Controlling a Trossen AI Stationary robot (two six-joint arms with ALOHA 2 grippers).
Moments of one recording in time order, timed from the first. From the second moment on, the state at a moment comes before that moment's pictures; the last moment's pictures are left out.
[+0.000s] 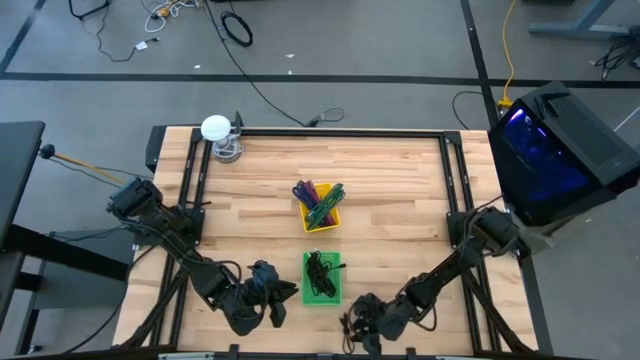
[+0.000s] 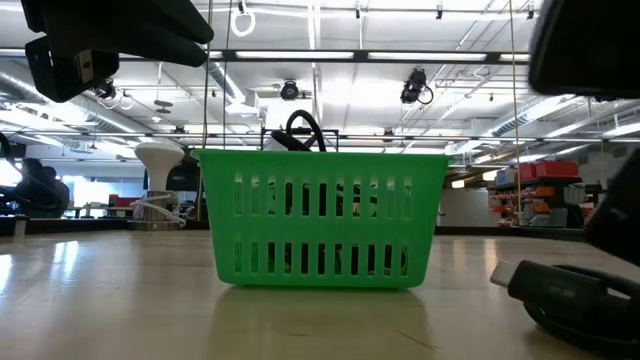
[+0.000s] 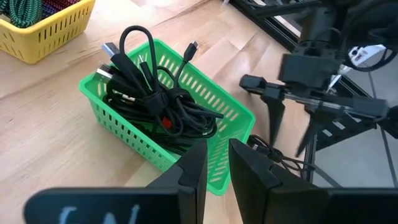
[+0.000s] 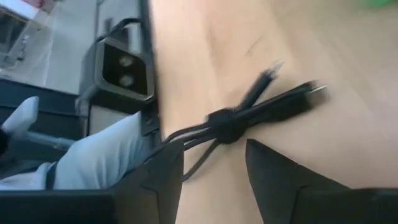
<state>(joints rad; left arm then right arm) -0.79 1.68 0.98 -0.05 -0.84 -1.21 0.75 2.01 0.95 0.38 0.19 1.07</state>
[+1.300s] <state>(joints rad) -0.79 1.68 0.98 -0.05 -0.84 -1.20 0.67 2.01 1.05 0.20 0.04 0.97</state>
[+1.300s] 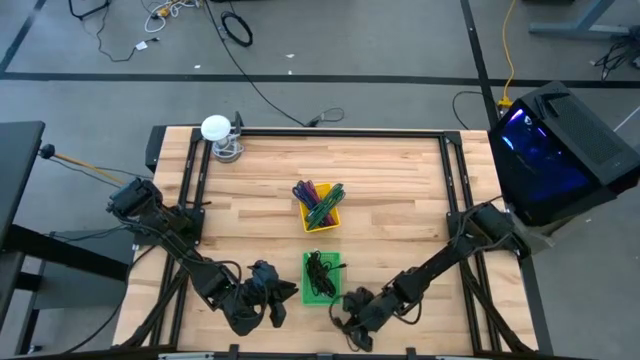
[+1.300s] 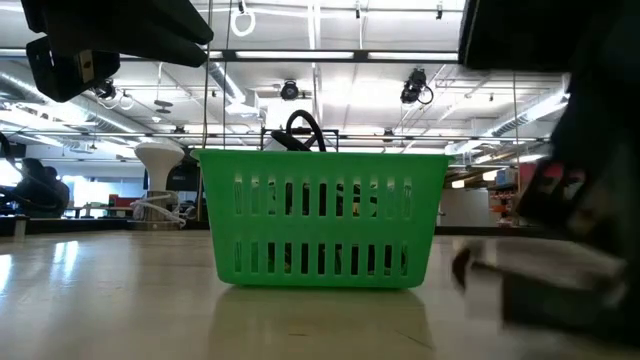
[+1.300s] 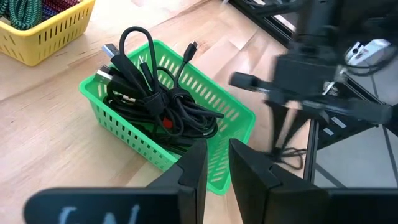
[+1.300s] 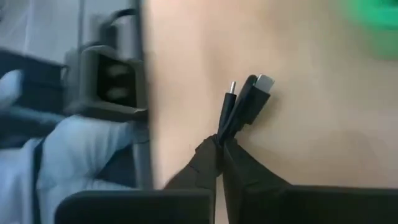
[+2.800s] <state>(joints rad) -0.79 1.69 0.98 -0.05 -0.85 -1.20 0.47 1.82 1.28 -0.18 0.33 0.56</state>
